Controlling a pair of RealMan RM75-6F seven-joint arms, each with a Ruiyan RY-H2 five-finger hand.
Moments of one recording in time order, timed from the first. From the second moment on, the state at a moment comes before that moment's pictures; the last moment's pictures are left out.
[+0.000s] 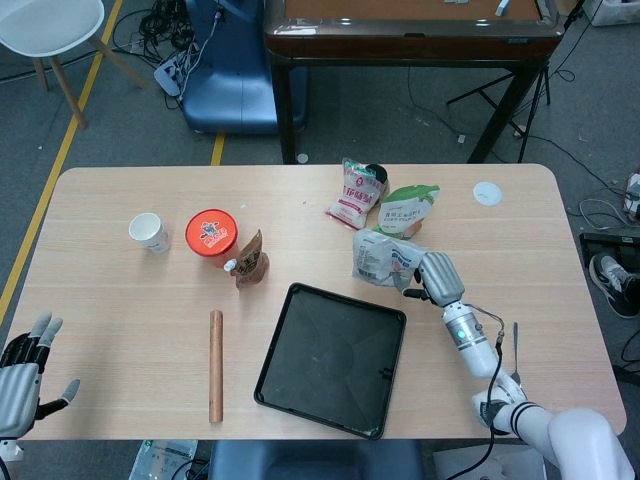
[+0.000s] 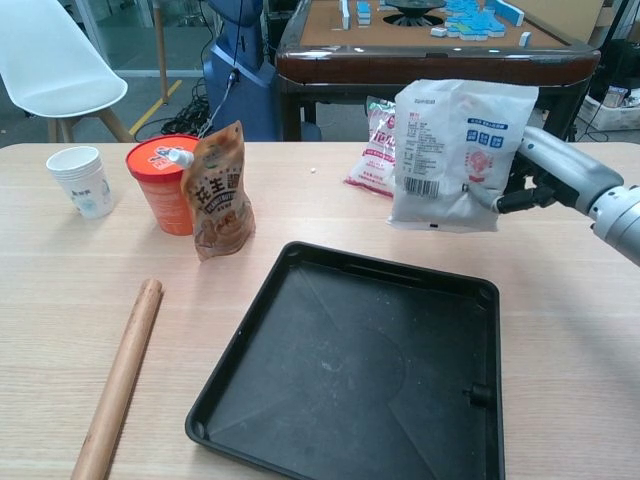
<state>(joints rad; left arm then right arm) 0.00 -1.16 -0.02 -1.66 1.48 1.52 0.05 0.64 -1.84 0.11 -0.71 -1.44 1.16 0.61</state>
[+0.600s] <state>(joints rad) 0.00 -1.16 -0.02 -1.66 1.48 1.52 0.05 0.67 -1.92 0.11 -0.59 -1.46 1.04 0.76</state>
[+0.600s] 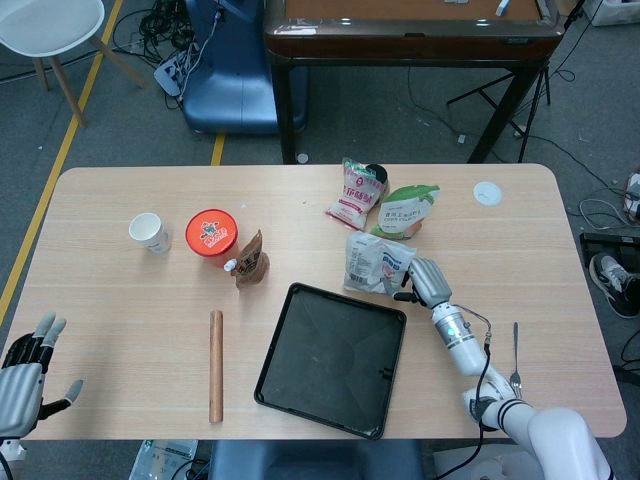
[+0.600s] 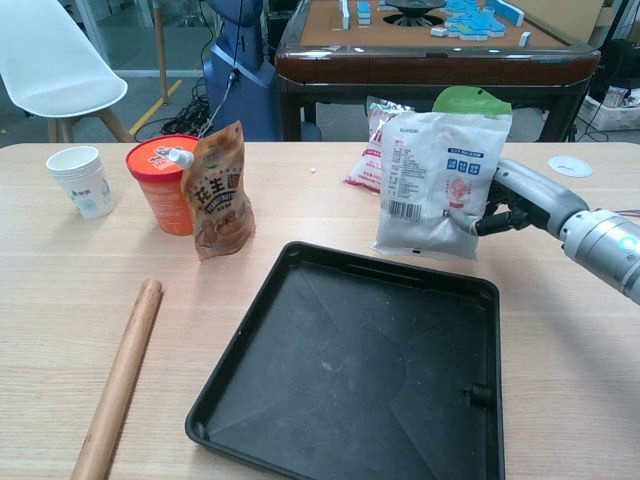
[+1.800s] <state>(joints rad) -0.01 -1.16 -0.01 -1.67 1.48 1.50 0.05 0.62 -1.86 0.06 -0.63 -1.51 1.09 0.79</state>
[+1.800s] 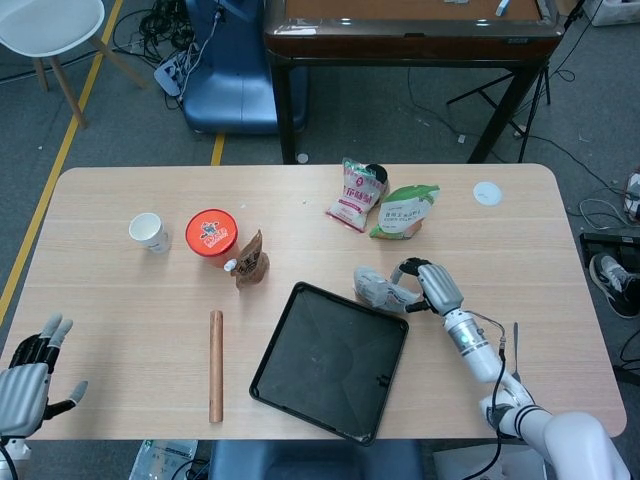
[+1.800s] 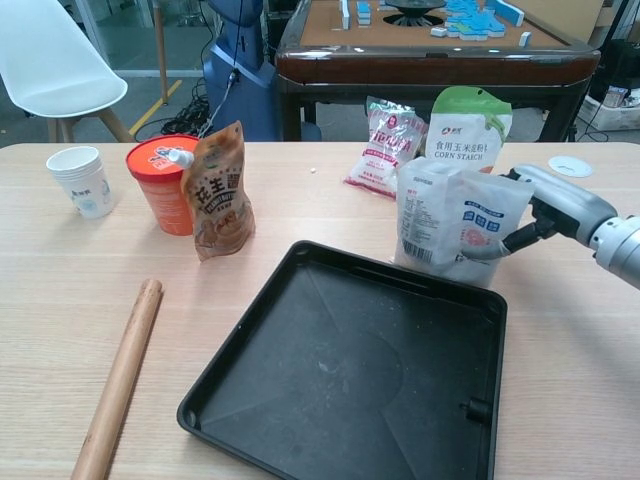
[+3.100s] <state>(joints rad) -0.02 -1.13 -0.03 -1.69 1.48 1.51 0.07 0.38 -1.34 0.00 -1.34 -1.54 1.40 0.41</state>
